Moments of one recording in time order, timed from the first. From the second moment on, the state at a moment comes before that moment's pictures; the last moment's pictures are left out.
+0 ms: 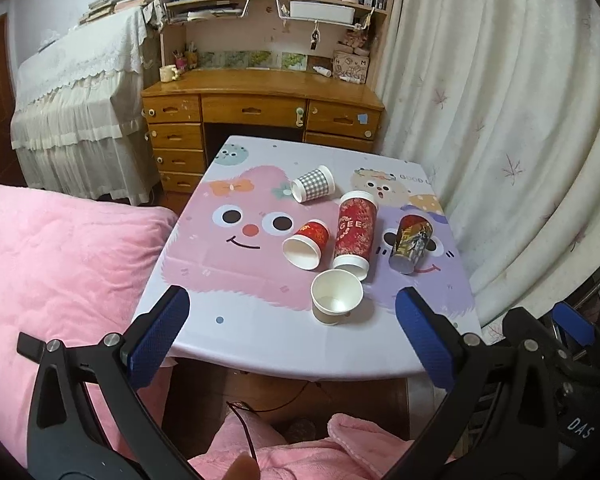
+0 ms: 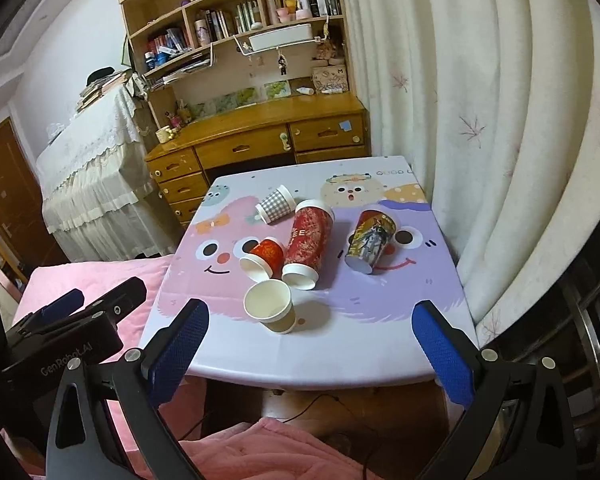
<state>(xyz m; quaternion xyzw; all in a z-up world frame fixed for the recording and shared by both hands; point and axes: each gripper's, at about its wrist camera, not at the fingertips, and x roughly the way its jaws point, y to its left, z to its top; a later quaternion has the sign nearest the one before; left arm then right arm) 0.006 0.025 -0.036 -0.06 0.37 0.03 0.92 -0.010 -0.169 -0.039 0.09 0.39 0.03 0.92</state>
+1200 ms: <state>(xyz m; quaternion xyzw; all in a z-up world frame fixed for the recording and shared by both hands) 0.022 0.009 -0.034 -0.04 0.37 0.03 0.93 0.010 -0.169 -0.046 0.08 0.40 0.06 0.91</state>
